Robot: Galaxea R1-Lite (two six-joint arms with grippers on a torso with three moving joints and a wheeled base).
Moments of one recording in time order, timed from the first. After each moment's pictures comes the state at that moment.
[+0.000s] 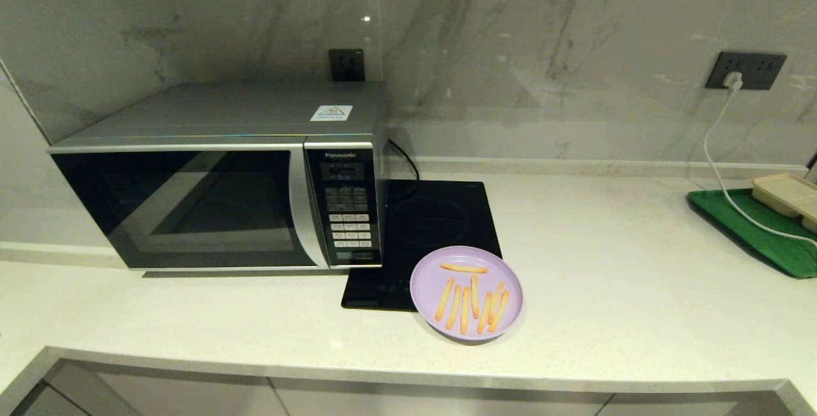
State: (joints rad) left arm 0.00 0.05 -0.30 0.16 -0.05 -0.01; right arm 0.00 0.00 -0.07 0.17 -0.05 0.09
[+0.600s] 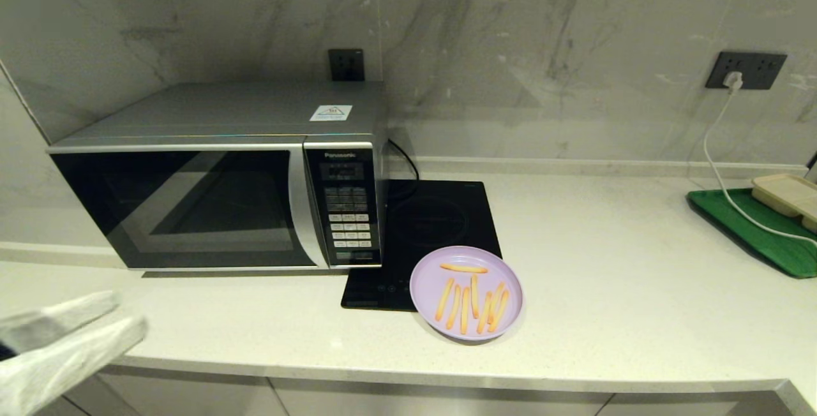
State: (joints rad) left arm -0.20 0.80 -0.61 0.03 -0.43 -0.21; right arm 0.00 0.00 -0.07 0.17 -0.05 0.09
